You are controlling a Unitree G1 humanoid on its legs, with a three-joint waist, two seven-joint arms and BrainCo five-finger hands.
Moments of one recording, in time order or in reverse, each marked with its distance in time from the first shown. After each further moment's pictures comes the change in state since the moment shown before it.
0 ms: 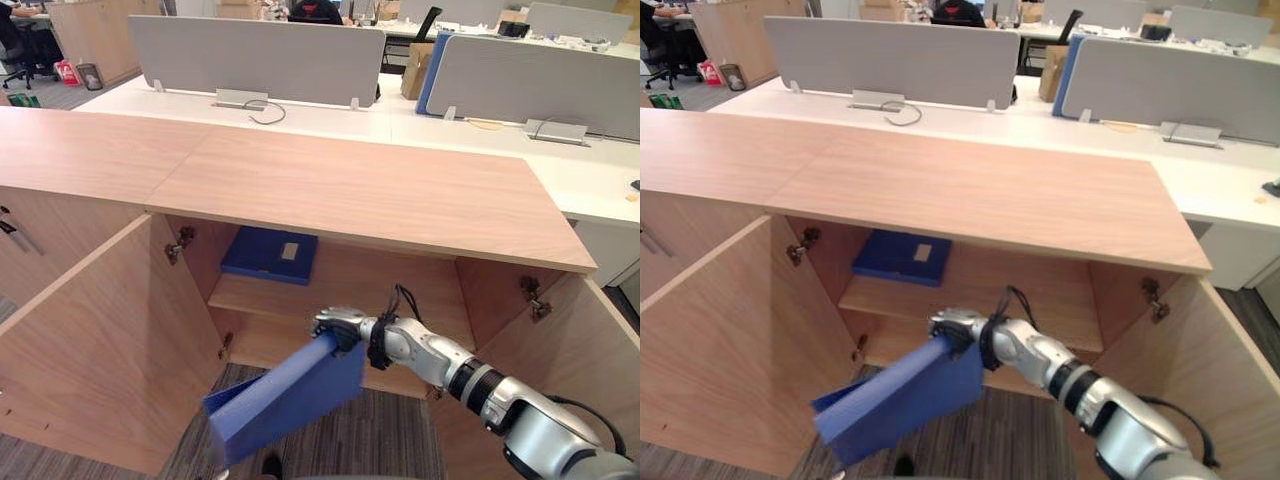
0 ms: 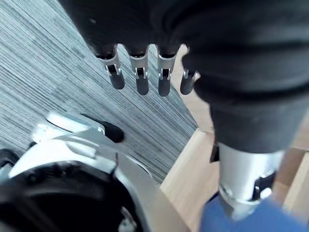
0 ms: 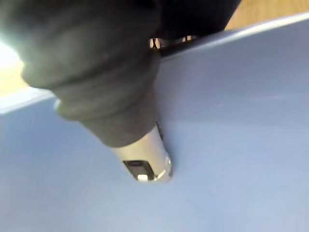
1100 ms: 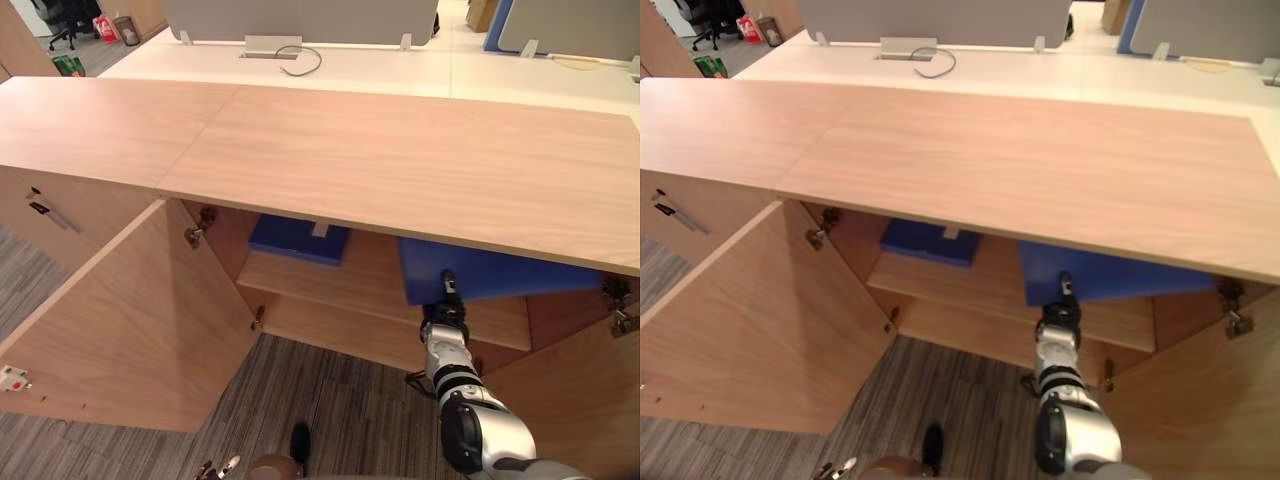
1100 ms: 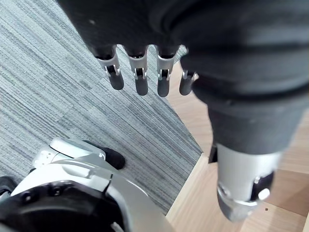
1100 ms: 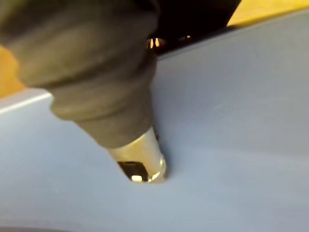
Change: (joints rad) left arm -0.063 -0.063 0.061 -0.068 0.136 0.033 0.039; right arm -0.018 0.411 -1.298 0.425 1.970 -0.060 -0.179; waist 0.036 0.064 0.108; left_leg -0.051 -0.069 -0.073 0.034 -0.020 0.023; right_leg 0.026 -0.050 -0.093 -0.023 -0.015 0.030
